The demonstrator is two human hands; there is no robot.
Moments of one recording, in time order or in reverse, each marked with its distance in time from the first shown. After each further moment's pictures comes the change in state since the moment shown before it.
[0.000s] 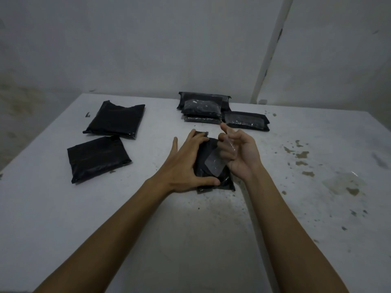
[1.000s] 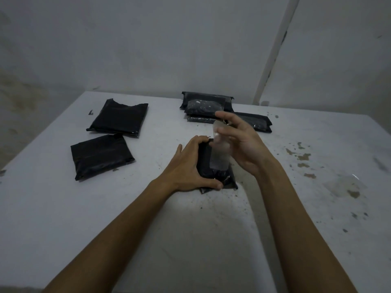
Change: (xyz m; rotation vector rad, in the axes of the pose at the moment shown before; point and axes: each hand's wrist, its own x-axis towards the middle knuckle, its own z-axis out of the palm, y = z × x) left_hand -0.005 0.005 0.001 -0.119 0.062 -0.055; right_hand -0.017 -0.017 0.042 -0.584 -0.019 -0.141
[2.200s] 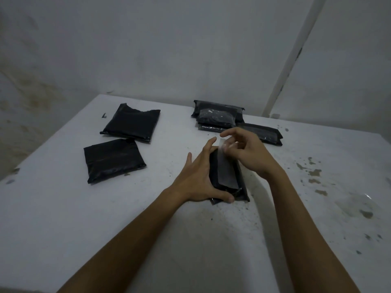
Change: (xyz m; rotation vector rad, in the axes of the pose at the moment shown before) left_hand 0.000 0.003 0.000 -0.064 -0.069 -0.081; right_hand 0.022 0.006 -0.011 -0.842 0.031 -0.155
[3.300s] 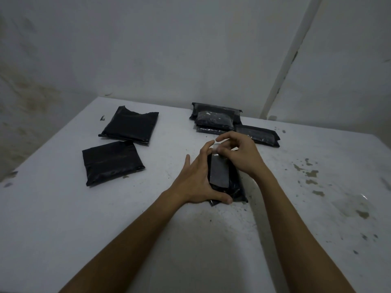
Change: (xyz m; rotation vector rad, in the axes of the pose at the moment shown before) left_hand 0.001 -0.001 0.002 -0.017 0.024 0.006; right_hand 0.010 0.012 0.015 -0.030 0.095 -0.057
